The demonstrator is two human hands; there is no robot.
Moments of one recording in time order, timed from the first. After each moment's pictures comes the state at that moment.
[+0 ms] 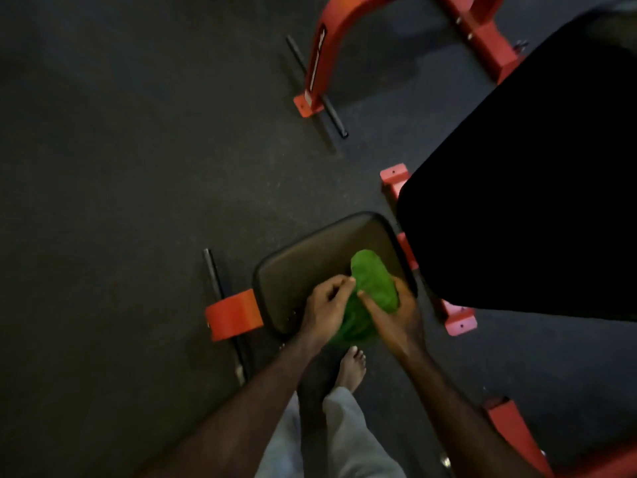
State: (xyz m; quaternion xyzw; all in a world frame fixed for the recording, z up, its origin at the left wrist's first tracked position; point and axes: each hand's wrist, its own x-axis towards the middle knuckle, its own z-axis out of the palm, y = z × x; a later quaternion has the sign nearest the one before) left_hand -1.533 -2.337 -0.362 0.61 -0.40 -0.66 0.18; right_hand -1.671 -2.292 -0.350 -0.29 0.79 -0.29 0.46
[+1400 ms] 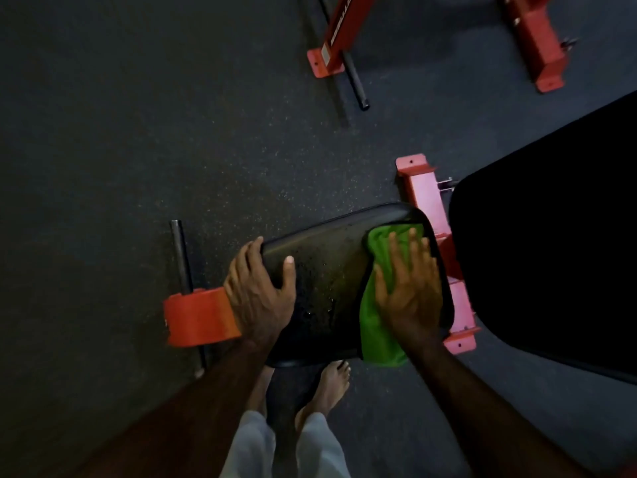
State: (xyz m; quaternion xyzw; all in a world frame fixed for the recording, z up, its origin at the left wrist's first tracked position) left_hand -1.445 -2.364 -0.528 0.80 -0.53 -0.21 0.18; right_hand -1.677 -2.355 -0.511 -0.64 0.76 -0.06 0.07
